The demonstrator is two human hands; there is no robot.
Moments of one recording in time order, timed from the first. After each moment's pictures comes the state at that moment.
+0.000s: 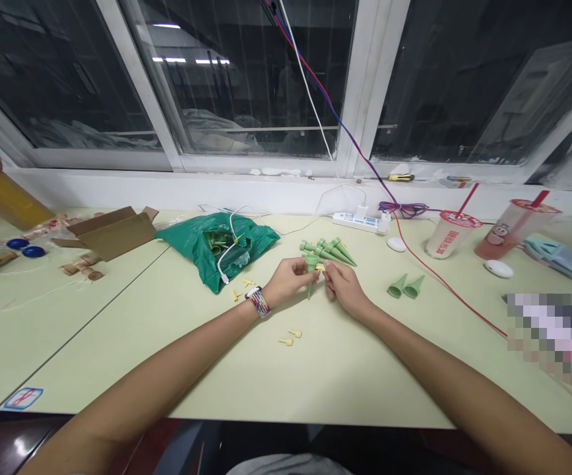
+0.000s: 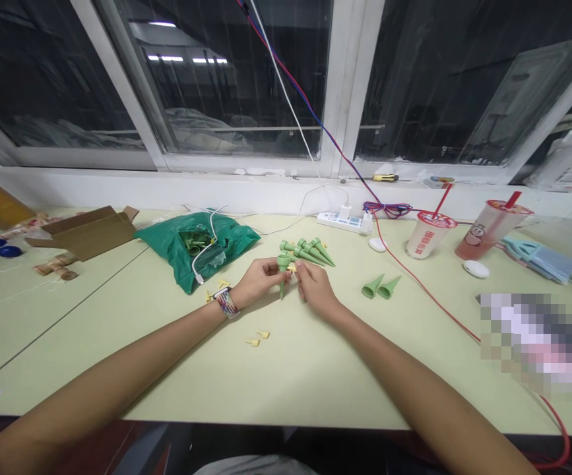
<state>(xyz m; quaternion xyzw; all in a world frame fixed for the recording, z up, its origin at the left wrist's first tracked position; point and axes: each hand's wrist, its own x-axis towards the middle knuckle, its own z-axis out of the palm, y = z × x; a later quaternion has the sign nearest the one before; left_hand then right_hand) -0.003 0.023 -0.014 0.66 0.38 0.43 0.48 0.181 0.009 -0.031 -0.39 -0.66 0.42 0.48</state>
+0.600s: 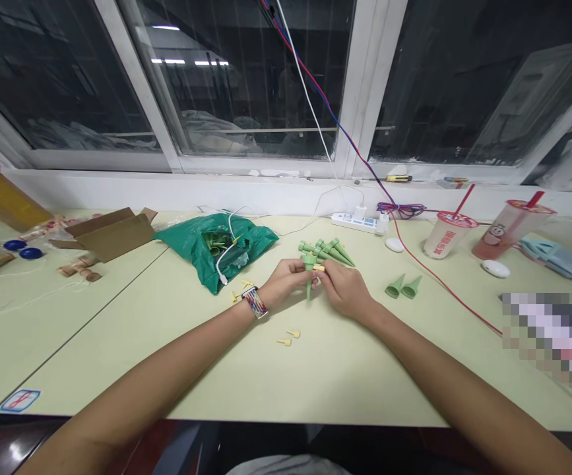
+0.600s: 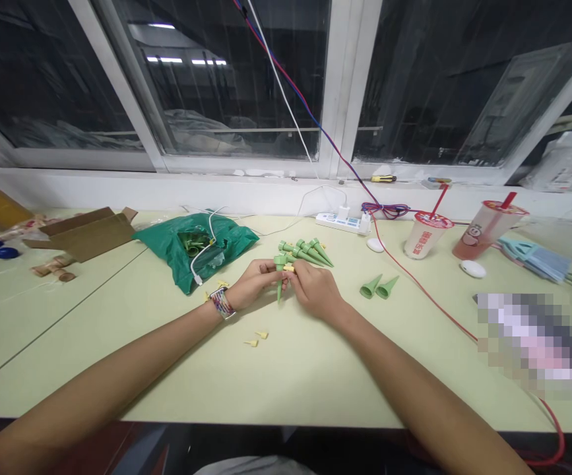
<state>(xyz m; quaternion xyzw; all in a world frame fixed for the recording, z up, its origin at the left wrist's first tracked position) -0.004 0.015 -0.005 0.62 0.32 0.42 0.58 0.190 0.007 -0.021 -0.38 -0.81 0.14 0.43</state>
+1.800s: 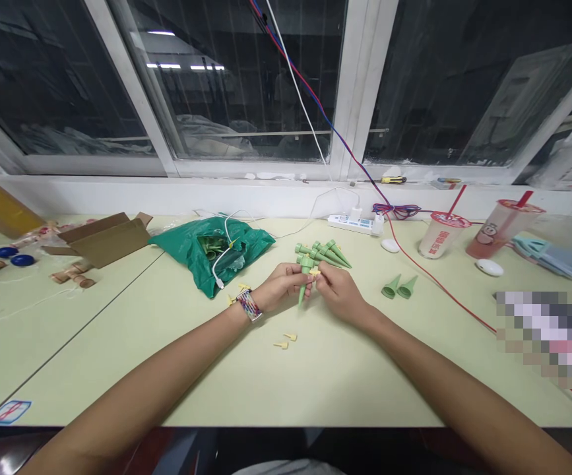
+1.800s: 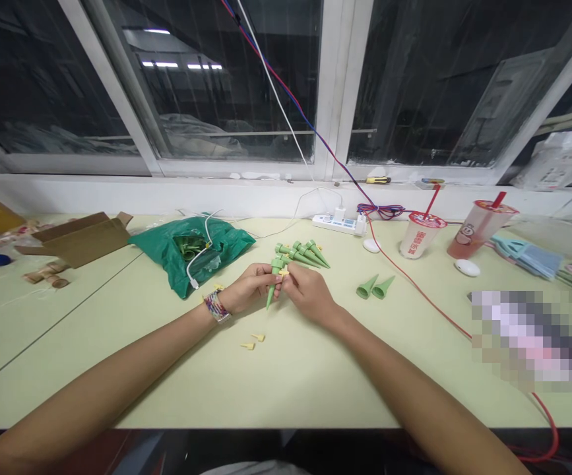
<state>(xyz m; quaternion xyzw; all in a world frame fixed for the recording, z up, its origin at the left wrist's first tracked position) -0.004 0.008 0.009 0.56 0.31 0.38 0.66 0.182 -0.001 -0.015 -0.36 -0.78 0.23 0.45</state>
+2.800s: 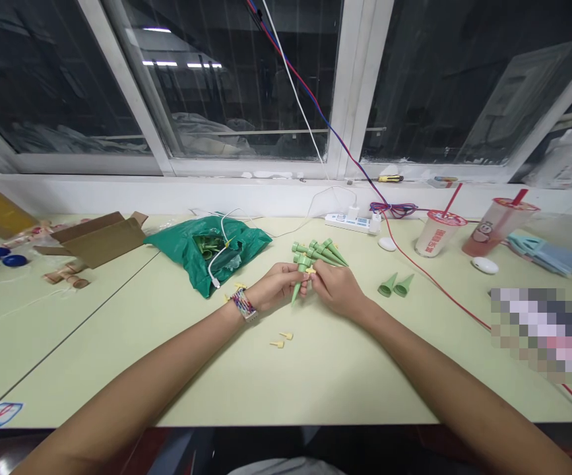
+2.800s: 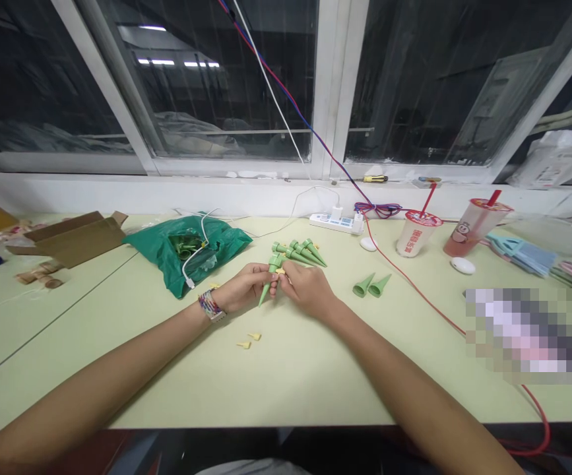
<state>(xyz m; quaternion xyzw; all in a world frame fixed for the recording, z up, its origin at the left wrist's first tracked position) -0.009 0.011 0.007 0.53 0.32 0.36 0.69 0.195 0.011 -0.015 -0.36 -0.84 0.11 0.40</state>
